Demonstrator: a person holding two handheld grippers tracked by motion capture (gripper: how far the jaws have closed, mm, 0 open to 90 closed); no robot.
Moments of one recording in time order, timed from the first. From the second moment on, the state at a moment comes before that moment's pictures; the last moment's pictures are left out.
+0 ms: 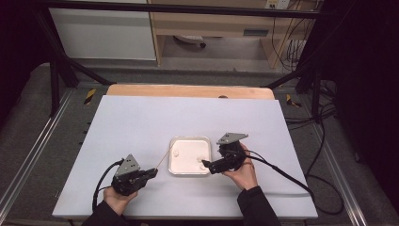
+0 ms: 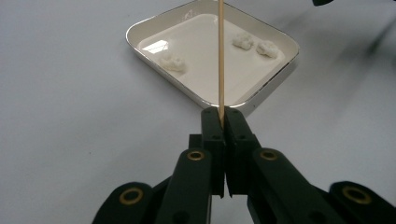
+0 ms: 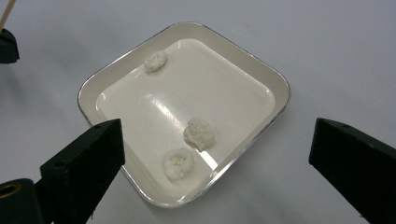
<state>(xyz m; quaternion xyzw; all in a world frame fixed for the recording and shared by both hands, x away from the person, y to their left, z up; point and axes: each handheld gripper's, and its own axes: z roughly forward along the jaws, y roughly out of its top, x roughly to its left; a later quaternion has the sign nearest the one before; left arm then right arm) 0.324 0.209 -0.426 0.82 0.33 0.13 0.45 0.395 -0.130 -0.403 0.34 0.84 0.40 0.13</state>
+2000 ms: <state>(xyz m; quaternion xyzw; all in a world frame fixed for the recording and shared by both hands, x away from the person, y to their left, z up) 0.324 0.205 -0.429 0.82 0.33 0.12 0.45 0.412 -0.095 -0.436 0.34 0.86 0.36 0.12</state>
